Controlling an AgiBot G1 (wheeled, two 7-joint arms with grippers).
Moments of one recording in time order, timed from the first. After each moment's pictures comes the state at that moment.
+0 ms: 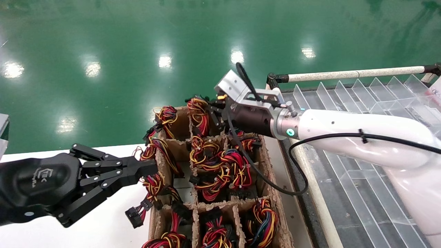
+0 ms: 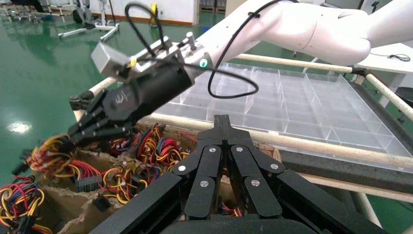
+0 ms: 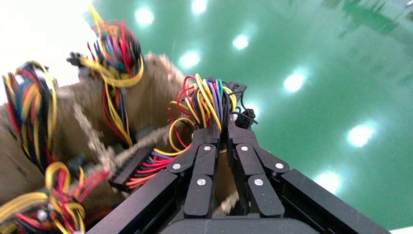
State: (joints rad) left arm -1.08 0.53 0.43 -1.21 0.60 1.39 -0.10; right arm 1.44 -1.16 -0.66 1.04 -1.68 -0.75 0.52
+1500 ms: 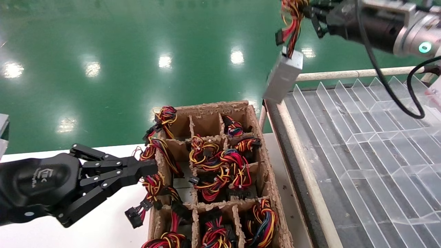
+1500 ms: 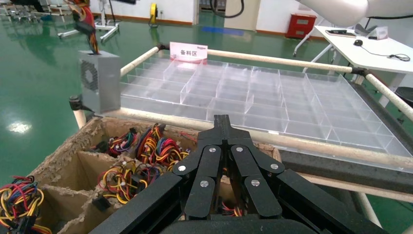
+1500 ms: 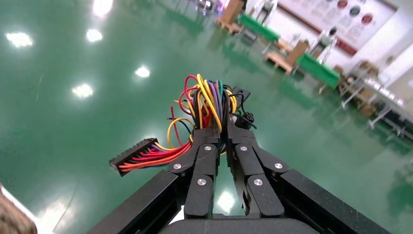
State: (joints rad) left arm -1.08 0.53 0.43 -1.21 0.60 1.39 -0.10; right arm 1.67 -0.96 -0.42 0.80 -1.50 -0.77 0.14
